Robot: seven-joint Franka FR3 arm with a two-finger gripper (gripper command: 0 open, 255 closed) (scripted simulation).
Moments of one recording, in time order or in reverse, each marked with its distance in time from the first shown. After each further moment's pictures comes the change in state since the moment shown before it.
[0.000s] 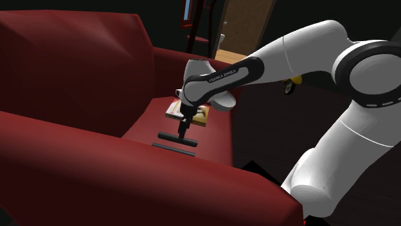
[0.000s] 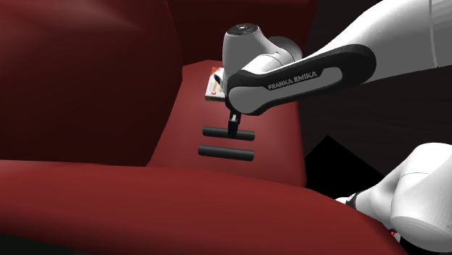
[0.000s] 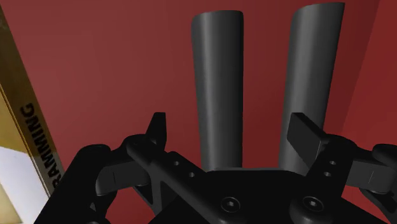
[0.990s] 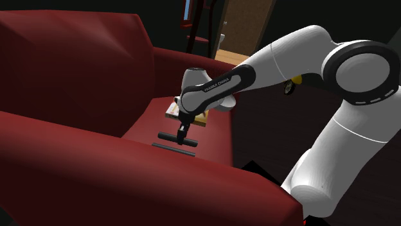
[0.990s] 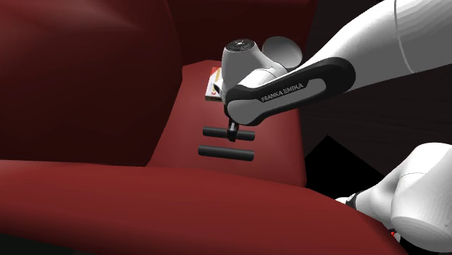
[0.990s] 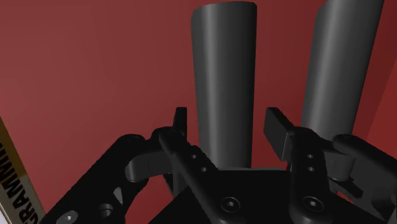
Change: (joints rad) arm 0.005 0.064 0.005 -0.028 0.000 0.094 -0.002
